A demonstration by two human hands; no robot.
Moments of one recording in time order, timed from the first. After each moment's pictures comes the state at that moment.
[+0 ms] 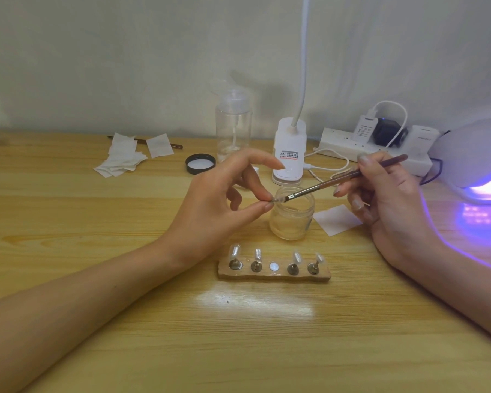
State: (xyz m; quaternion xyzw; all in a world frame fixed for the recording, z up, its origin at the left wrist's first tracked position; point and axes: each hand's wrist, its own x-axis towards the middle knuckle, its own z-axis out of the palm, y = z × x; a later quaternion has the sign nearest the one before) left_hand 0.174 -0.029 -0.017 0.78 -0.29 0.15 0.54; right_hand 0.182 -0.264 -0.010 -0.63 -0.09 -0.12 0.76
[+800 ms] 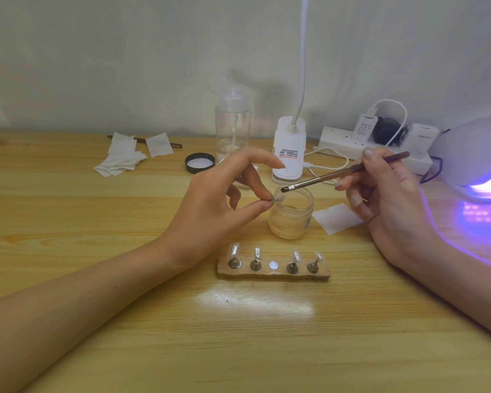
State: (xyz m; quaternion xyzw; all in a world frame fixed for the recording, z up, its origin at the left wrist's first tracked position) left_hand 0.171 -0.030 -0.015 0.78 -0.30 0.17 0.52; right_hand 0.183 -0.264 -0.009 -0.61 -0.11 -0.11 0.77
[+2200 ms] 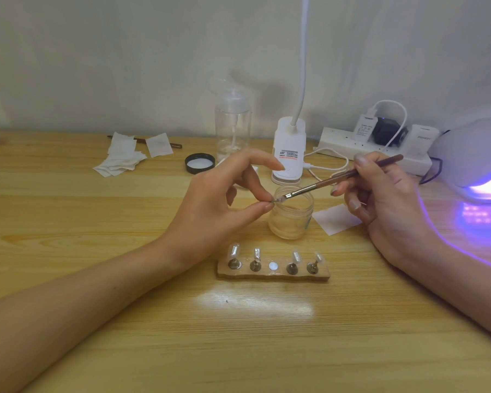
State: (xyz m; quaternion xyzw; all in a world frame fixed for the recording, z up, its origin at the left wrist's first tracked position) left_hand 0.173 -0.030 -0.016 0.79 -0.29 0.18 0.51; right_hand 0.184 -0.263 -0.010 -0.63 -0.09 -0.10 0.76
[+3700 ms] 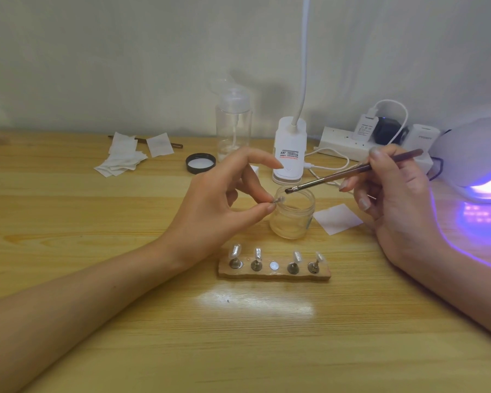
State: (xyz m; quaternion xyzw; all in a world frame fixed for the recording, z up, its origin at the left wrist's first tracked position) left_hand 0.172 -0.030 -0.017 0.78 -0.28 0.15 0.54; right_hand 0.181 -0.264 -0.009 -0.62 -0.11 -0.16 0.76
